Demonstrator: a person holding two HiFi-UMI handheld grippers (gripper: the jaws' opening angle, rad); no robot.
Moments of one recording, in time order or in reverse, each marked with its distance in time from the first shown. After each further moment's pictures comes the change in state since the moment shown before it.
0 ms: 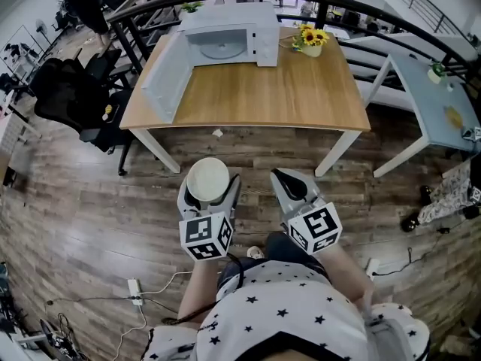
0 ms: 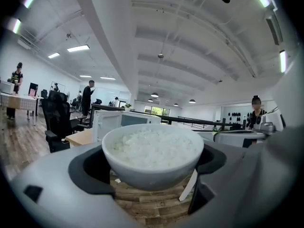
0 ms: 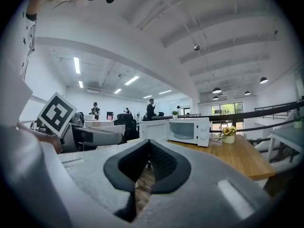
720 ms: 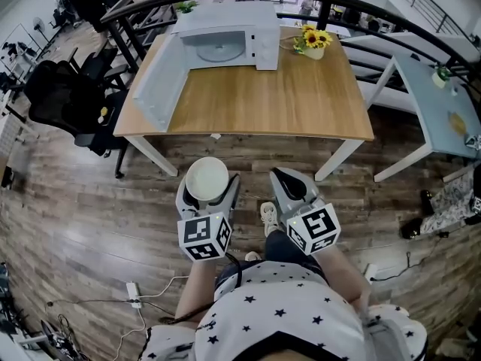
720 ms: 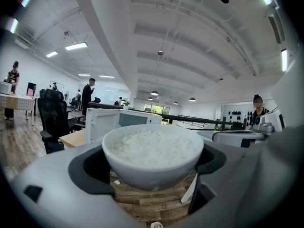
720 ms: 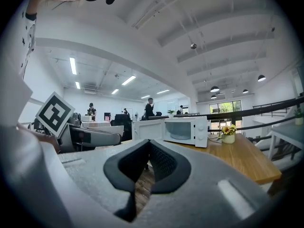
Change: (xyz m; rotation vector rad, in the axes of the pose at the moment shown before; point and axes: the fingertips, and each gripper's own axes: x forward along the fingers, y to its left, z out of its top) left arm 0.064 0.003 0.005 0.006 0.014 -0.003; right arm 0.044 -0.050 -0.003 0.015 -0.006 -0.013
